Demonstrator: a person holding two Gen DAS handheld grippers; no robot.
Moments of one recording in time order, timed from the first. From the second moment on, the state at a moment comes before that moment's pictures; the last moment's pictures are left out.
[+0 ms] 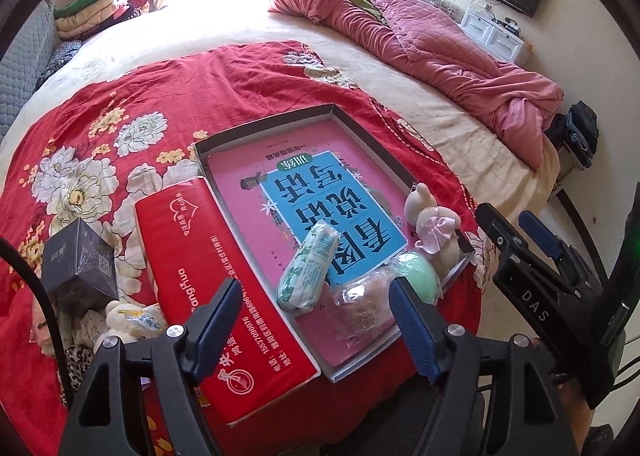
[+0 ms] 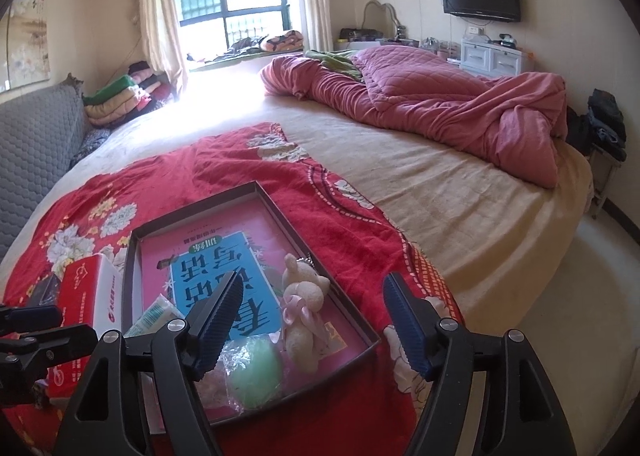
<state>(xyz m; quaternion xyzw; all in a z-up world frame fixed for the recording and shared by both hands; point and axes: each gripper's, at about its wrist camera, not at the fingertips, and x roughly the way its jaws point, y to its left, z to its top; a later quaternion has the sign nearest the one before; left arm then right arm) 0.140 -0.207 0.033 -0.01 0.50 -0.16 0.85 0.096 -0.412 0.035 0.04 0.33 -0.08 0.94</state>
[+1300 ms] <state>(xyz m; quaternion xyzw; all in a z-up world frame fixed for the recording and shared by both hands) 0.075 -0.068 0.107 -0.03 0.43 -0.06 0.90 0.052 -0.277 0.144 0.02 0.25 0.06 0.97</state>
